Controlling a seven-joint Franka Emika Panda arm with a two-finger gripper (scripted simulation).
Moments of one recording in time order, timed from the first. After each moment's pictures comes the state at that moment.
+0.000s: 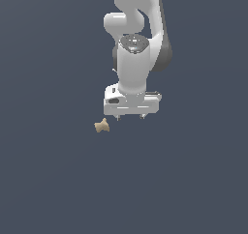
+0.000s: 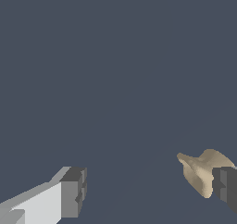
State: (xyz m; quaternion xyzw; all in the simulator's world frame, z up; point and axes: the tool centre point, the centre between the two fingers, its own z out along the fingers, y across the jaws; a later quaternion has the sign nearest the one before) arm 0.009 0.026 0.190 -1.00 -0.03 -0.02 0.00
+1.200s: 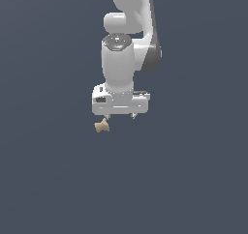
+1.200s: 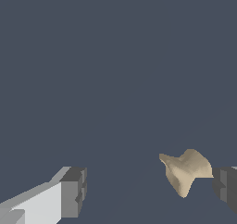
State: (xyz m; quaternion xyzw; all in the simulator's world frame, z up) arm 0.010 -0.013 0.193 -1.00 -0.02 -0.03 0.00
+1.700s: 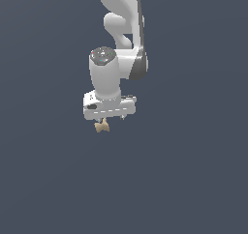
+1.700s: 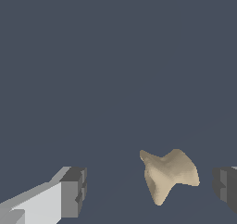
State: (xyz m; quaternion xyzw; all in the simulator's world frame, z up) arm -0.006 -0.055 0.153 -1.00 -0.09 -0.02 0.00
